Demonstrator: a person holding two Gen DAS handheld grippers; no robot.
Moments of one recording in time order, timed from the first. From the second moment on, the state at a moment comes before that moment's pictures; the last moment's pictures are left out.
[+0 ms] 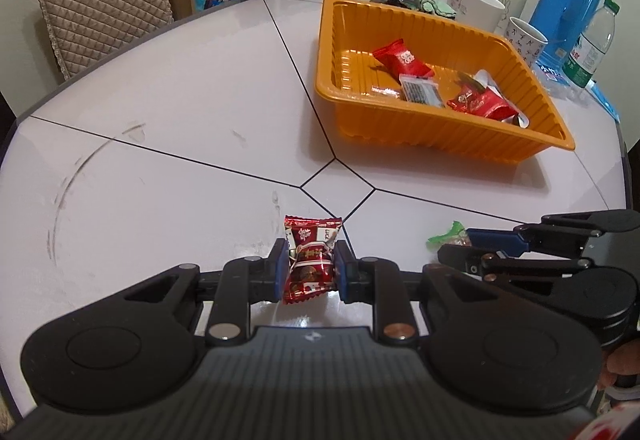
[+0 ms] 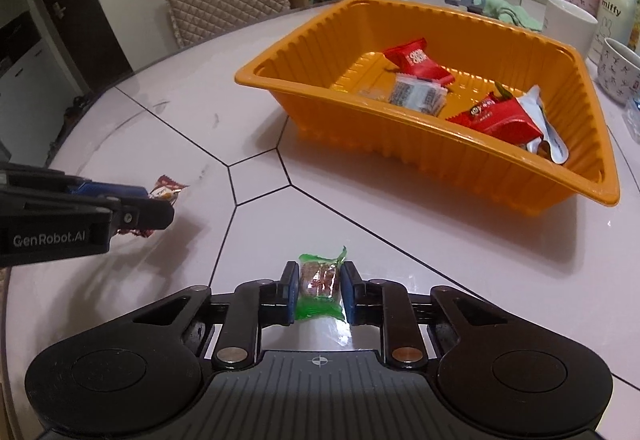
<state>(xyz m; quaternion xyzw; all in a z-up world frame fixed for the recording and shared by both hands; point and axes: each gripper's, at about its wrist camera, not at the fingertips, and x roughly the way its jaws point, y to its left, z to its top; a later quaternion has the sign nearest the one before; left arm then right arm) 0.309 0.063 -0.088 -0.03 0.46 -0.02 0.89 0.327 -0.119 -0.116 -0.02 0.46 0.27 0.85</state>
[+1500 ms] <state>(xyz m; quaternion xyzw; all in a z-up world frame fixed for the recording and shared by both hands) 0.472 -0.019 -0.023 0.02 0.39 -0.05 0.92 0.466 -0.224 -0.028 0.12 0.39 0.23 0.88</state>
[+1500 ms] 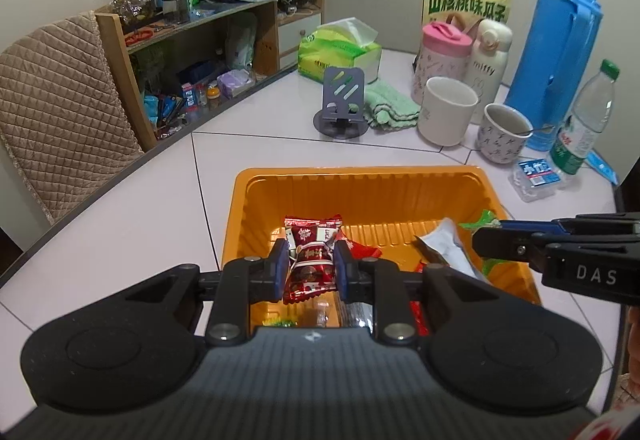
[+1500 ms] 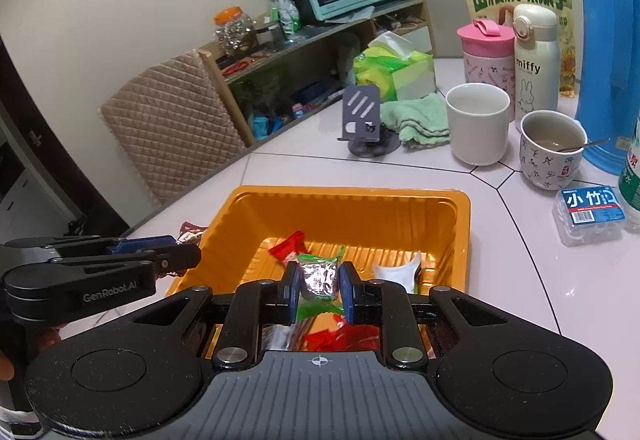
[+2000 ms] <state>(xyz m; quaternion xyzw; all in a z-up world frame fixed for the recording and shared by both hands) 0.514 -0.019 -0.058 0.03 0.43 -0.04 0.90 0.503 -0.224 -0.053 0.13 0.41 0.22 0.88</state>
